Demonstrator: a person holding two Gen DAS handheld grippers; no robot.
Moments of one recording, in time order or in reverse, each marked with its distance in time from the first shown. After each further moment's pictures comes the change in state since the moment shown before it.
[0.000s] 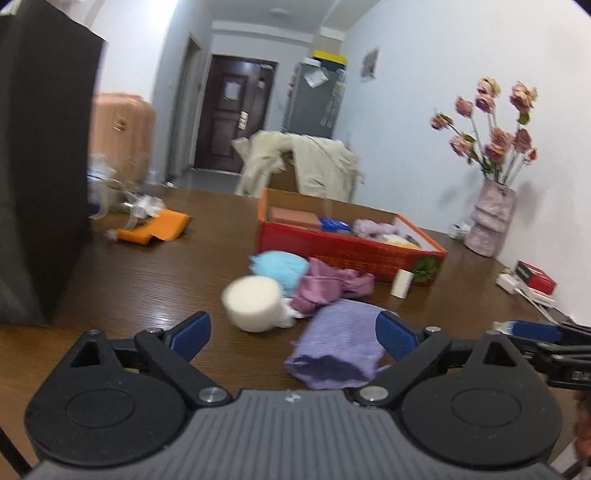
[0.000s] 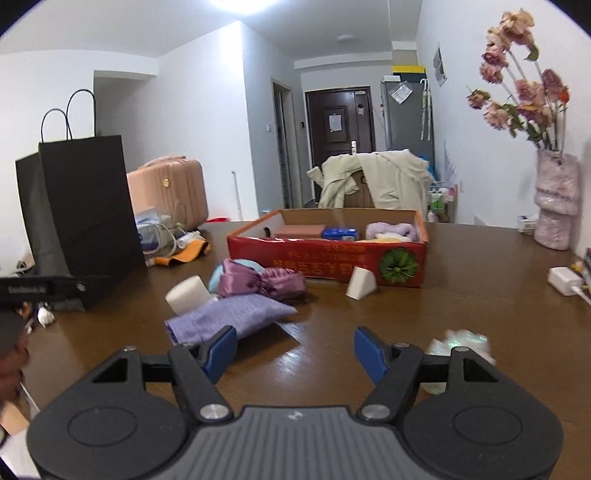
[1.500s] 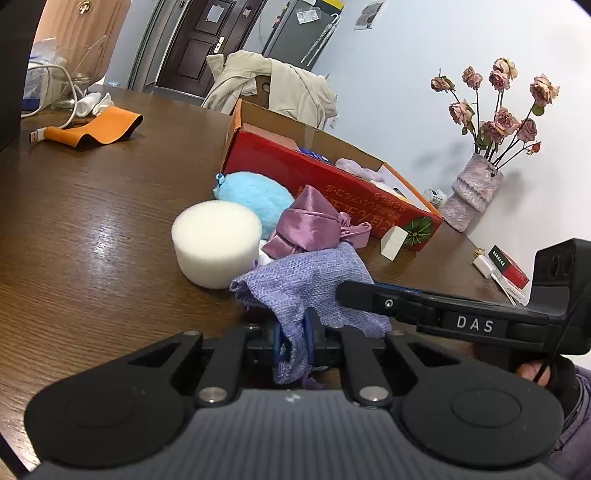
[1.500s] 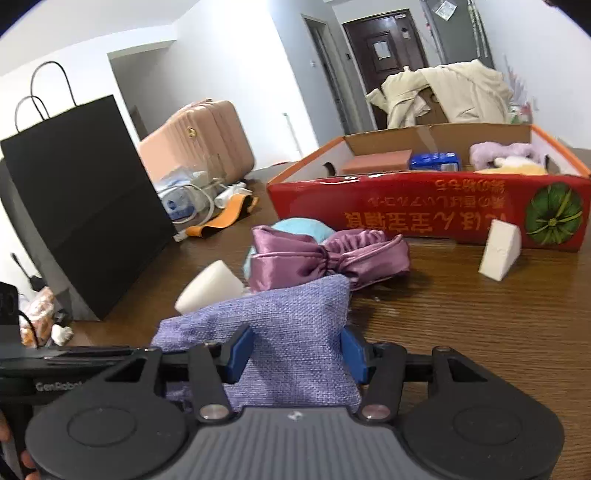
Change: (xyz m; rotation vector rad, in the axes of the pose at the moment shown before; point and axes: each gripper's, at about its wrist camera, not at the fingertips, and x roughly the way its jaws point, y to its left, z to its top) left arm 0.099 0.037 -0.015 -0.157 0.217 -0.191; right arm 0.176 0.007 0.021 0.114 0.223 0.279
